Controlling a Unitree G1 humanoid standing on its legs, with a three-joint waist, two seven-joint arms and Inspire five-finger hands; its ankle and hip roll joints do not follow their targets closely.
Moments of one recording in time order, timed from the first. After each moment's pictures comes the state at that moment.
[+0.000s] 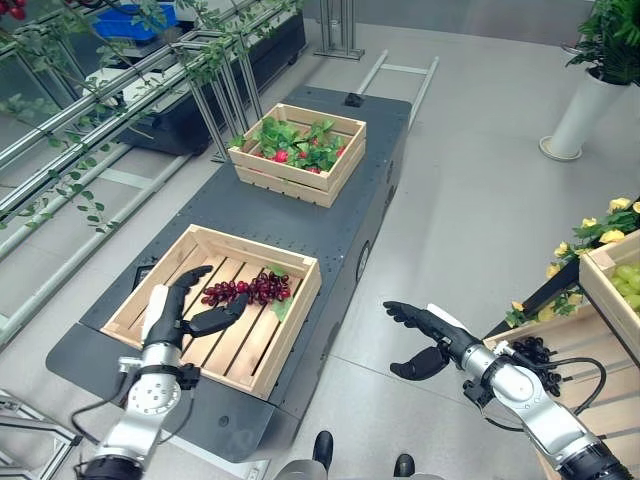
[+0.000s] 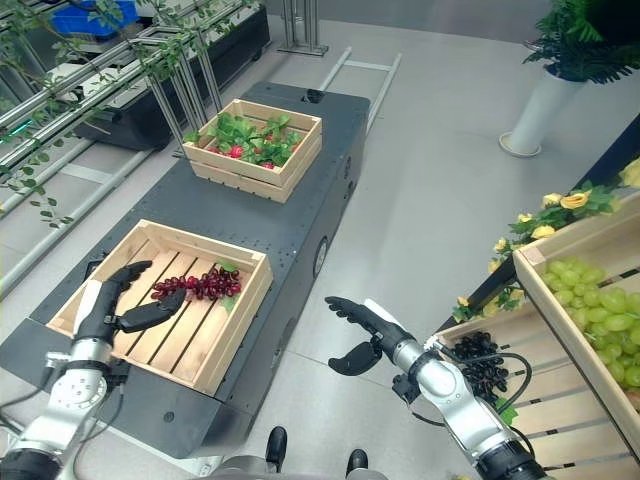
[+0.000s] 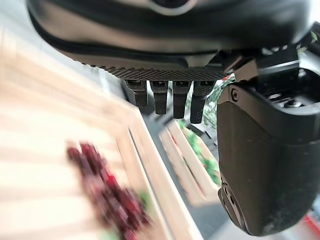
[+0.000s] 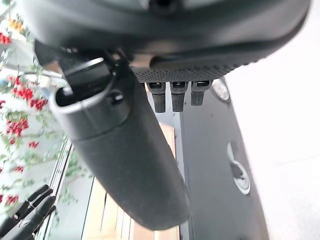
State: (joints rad) left arm -0.01 0.74 -0.12 0.48 0.00 -0.22 0.34; right arm -0.04 -0.65 0.42 0.04 0.06 0.04 0.21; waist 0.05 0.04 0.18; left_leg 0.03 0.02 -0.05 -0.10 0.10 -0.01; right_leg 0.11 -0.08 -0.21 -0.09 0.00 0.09
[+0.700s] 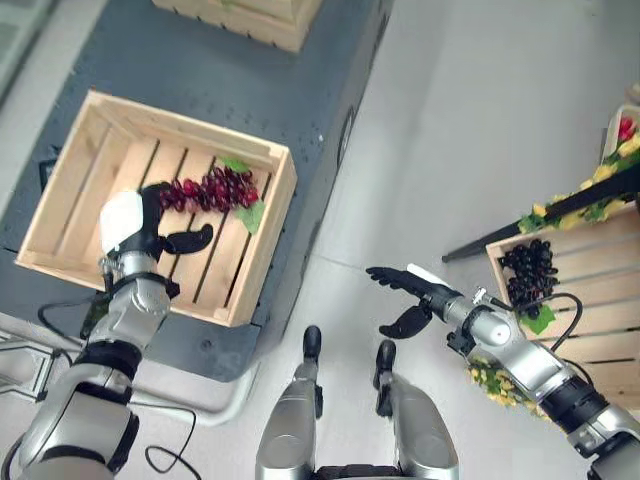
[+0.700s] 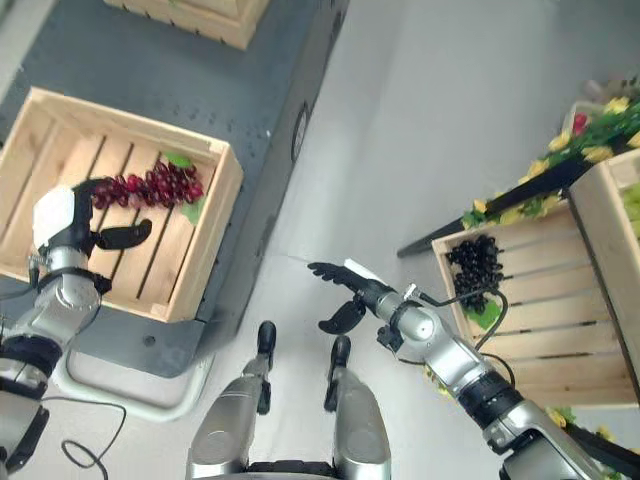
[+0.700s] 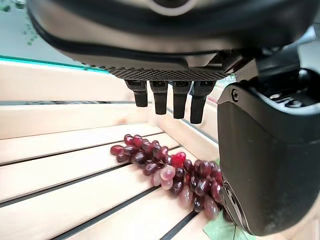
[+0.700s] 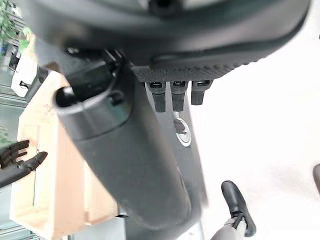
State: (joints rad) left arm -0.64 0.80 -0.35 0.87 0.18 -0.11 0.50; right arm -0.41 -0.70 0.56 0.16 0.09 0.07 0.21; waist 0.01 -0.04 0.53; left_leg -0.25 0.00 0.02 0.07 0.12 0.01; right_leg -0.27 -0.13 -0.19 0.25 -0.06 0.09
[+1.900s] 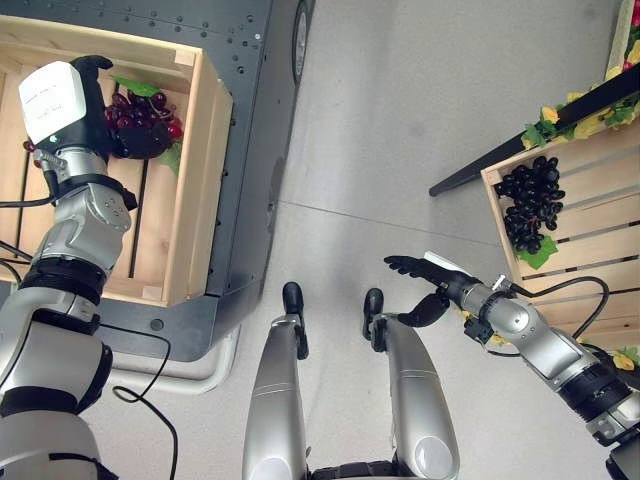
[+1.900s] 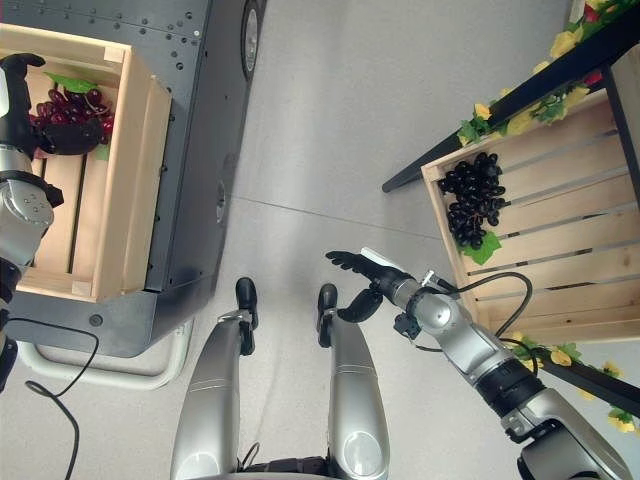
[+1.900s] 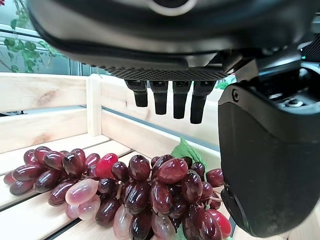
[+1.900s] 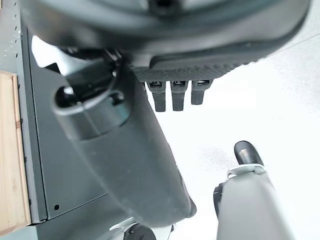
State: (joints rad) left arm -1.01 0.95 -0.51 0.92 0.18 0.03 0.50; right arm -0.41 -0.78 0.55 0.15 0.09 0.11 0.22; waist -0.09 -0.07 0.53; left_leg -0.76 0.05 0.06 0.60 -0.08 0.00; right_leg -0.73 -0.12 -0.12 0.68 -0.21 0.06
